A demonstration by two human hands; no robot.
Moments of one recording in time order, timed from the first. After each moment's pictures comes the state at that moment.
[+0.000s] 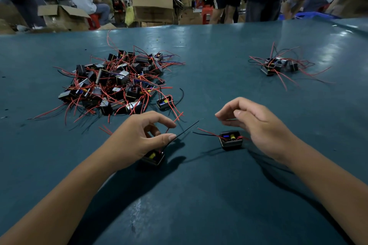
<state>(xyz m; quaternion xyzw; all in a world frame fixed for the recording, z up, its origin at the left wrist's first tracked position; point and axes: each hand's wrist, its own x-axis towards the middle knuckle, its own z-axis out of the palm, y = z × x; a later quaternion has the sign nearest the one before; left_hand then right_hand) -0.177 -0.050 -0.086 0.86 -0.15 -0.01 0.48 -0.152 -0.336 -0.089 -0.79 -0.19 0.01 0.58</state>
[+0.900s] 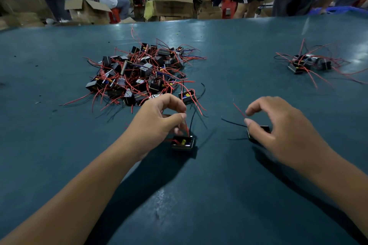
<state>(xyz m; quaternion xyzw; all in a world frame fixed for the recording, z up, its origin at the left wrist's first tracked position) -0.173 -0.054 -0.086 0.78 -0.06 0.03 0.62 -0.168 -0.324 -0.083 -0.91 -0.24 -0.19 0.27</state>
